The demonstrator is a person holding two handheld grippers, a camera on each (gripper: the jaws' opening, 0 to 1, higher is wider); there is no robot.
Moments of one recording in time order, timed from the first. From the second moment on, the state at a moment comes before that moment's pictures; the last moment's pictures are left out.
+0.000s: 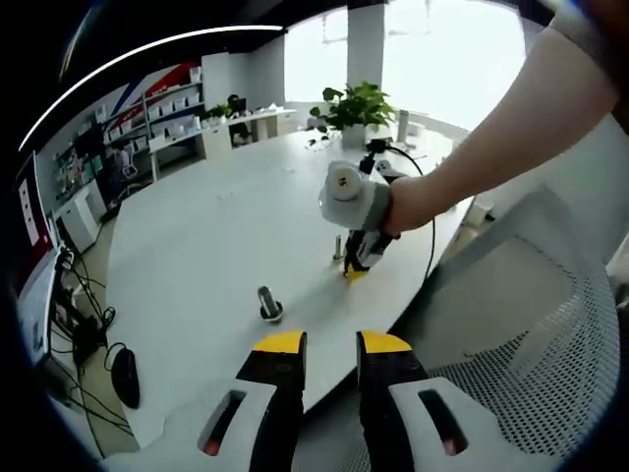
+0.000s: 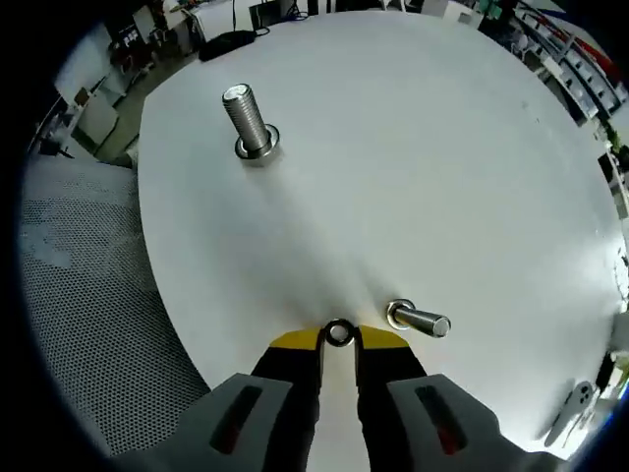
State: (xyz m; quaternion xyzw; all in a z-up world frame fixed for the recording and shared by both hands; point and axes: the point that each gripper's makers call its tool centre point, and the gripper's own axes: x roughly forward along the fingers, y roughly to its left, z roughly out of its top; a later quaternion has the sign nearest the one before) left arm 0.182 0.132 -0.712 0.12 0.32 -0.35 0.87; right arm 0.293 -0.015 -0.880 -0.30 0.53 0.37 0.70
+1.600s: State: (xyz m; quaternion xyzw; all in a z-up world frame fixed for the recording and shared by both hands) left arm 0.188 0.134 -0.704 0.11 0.30 -0.34 0.88; right arm 0.325 -0.053 -0.805 -0.29 0.46 0.35 0.77
